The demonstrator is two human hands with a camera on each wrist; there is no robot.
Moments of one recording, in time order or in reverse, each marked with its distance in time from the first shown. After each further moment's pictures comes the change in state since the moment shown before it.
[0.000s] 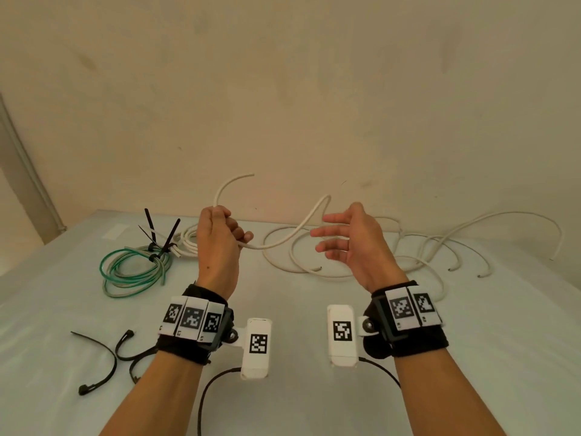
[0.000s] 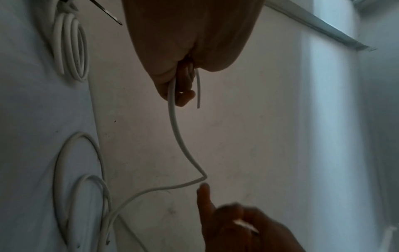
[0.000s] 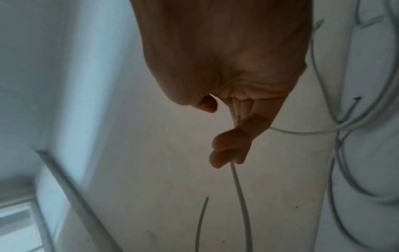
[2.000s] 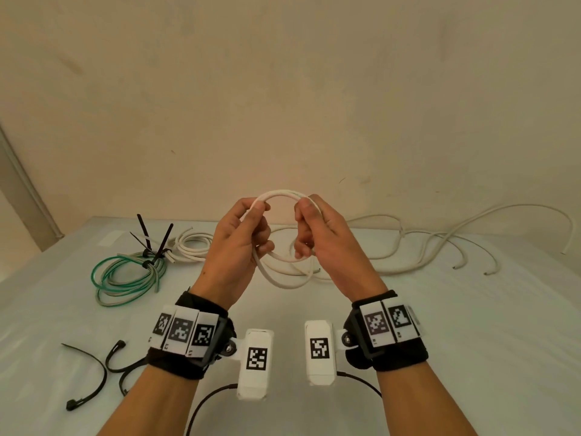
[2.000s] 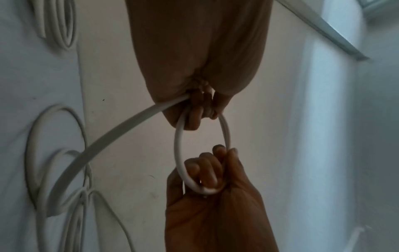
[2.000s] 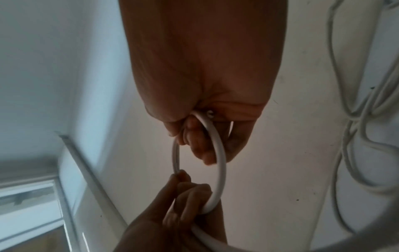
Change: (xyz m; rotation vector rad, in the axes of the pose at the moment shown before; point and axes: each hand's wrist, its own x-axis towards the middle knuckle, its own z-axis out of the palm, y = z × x) left_hand -0.023 0.010 0.020 0.071 -0.440 -0.046; right_hand -0.002 0.016 0.018 -0.142 -0.310 -0.444
